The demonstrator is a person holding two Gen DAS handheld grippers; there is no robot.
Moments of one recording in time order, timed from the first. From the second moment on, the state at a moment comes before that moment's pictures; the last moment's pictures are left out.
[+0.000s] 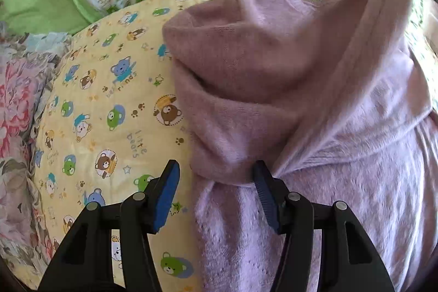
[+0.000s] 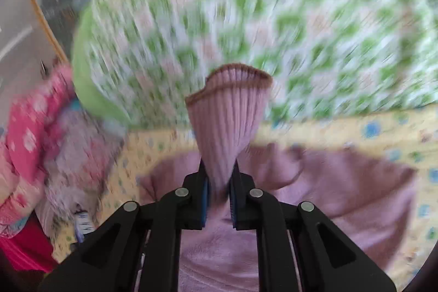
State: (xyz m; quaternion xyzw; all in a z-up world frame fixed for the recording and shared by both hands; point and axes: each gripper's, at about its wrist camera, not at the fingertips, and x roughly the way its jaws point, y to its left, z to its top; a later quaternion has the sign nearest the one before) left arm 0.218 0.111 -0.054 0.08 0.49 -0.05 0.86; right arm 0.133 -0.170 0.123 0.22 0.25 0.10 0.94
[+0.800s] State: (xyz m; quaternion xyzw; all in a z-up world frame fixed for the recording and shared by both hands) left arm 0.234 0.118 -0.051 -0.02 0.49 0.08 0.87; right arm 0.095 -0.232 0.031 0.29 0.25 0.06 0.92
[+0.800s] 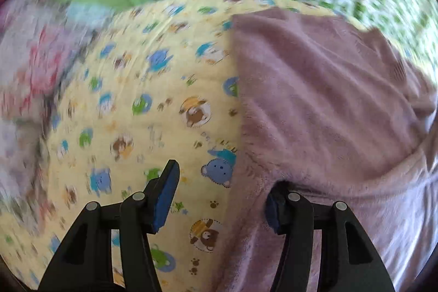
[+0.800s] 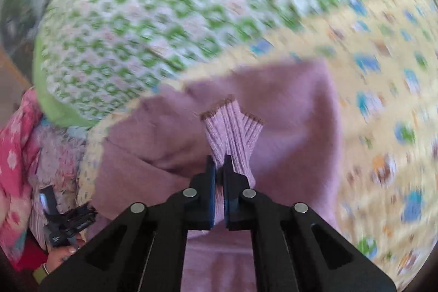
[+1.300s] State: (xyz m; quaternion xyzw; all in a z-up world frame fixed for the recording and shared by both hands) left arm 0.181 0.153 -0.057 -0.11 0.52 0.07 0.84; right arm 0.038 -0.285 -0.029 0.31 0.35 -0.03 0.89
